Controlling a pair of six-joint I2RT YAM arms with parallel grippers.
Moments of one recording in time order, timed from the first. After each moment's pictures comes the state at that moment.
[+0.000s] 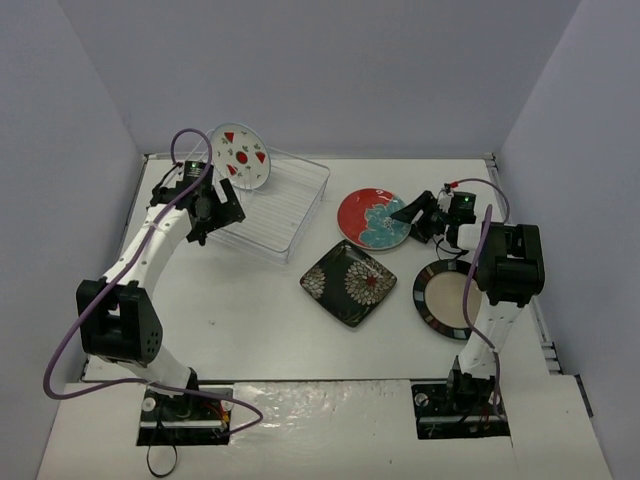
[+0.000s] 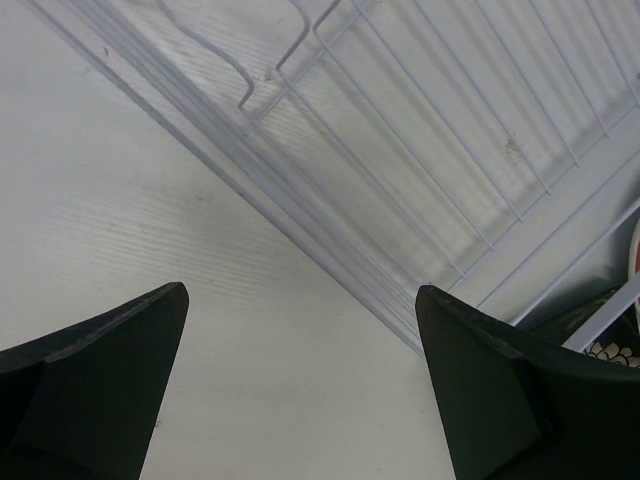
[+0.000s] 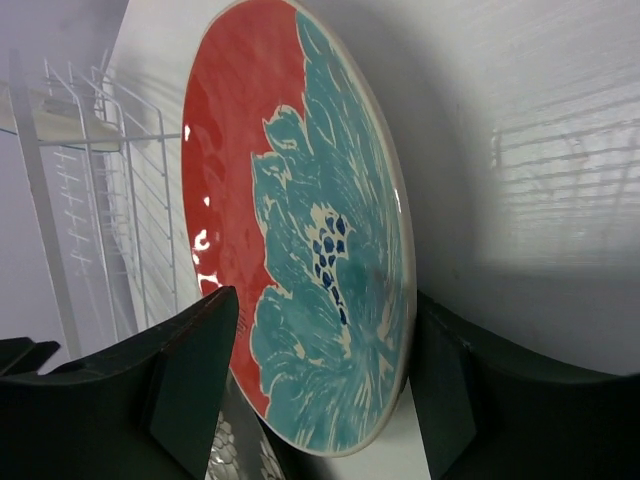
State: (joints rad) left arm -0.17 1.57 1.39 -0.76 -0.09 -0.55; right arm -0.10 2.01 1.02 0.32 -0.68 0.74
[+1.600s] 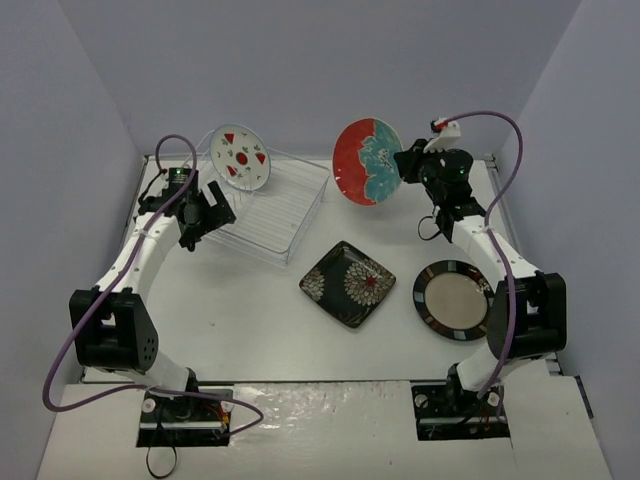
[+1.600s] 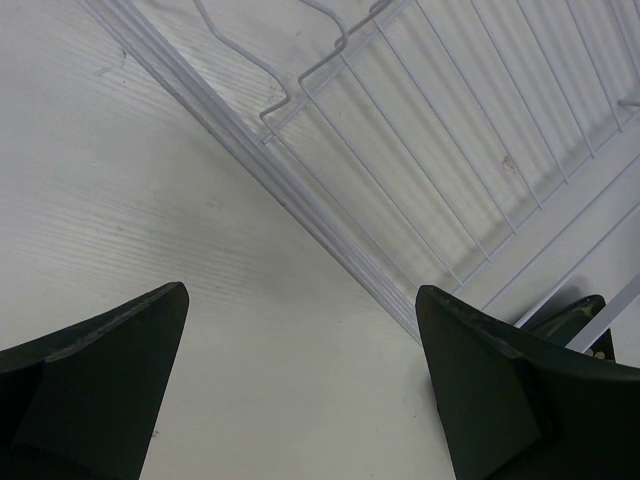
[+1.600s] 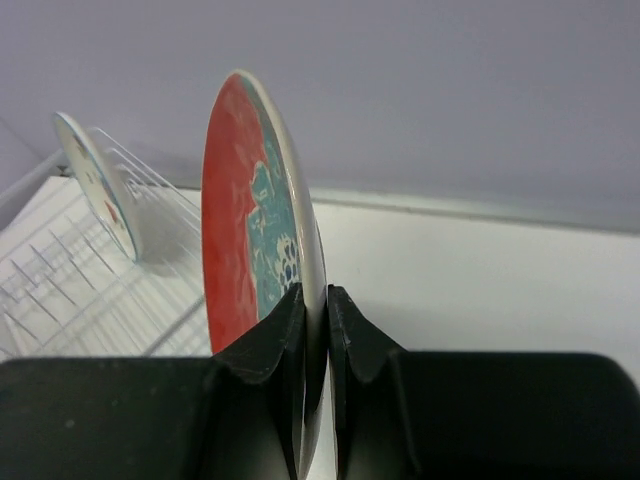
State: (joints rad) left arm -0.08 1.52 1.30 -0.70 -0.02 -0.57; right arm 0.15 1.56 1.14 0.36 -0.22 0.25
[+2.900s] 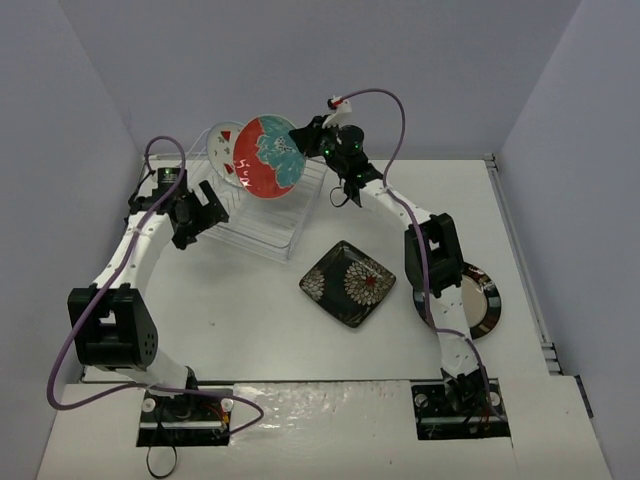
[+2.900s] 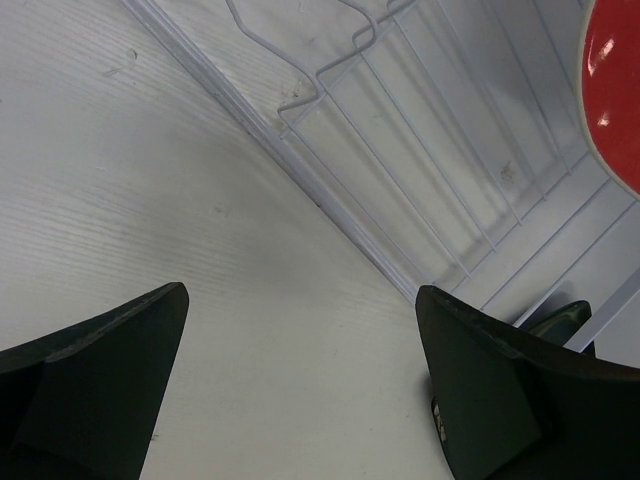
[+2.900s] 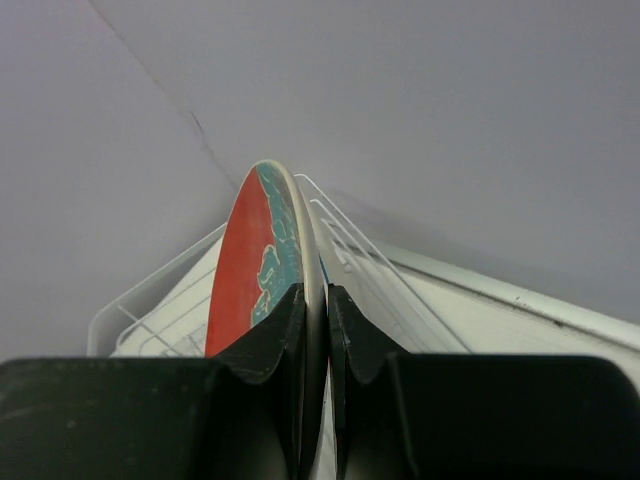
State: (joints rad) left arm -0.01 1.54 1.29 -0.69 0.05 -0.57; right arm 0.48 2.33 1.98 0.46 -0.23 0.45
